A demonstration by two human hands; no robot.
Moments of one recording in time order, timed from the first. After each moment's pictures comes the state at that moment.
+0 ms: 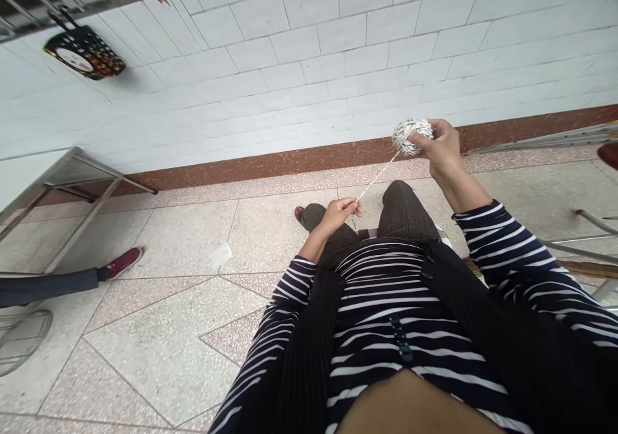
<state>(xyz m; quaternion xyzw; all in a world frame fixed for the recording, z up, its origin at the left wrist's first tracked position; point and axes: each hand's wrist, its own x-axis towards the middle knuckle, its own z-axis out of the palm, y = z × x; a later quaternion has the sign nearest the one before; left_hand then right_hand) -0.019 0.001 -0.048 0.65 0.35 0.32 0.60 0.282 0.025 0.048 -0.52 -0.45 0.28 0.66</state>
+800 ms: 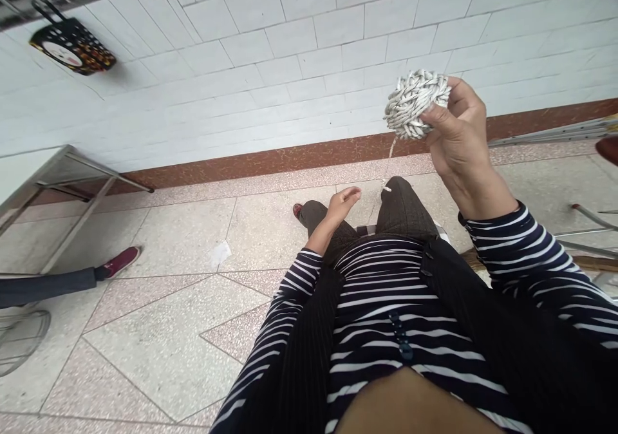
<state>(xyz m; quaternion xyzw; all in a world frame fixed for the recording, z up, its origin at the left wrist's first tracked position) 0.004 0.015 -0.070 0.60 0.41 0.38 0.58 0.220 -0.048 0.157 -0.40 -0.48 0.34 0.70</state>
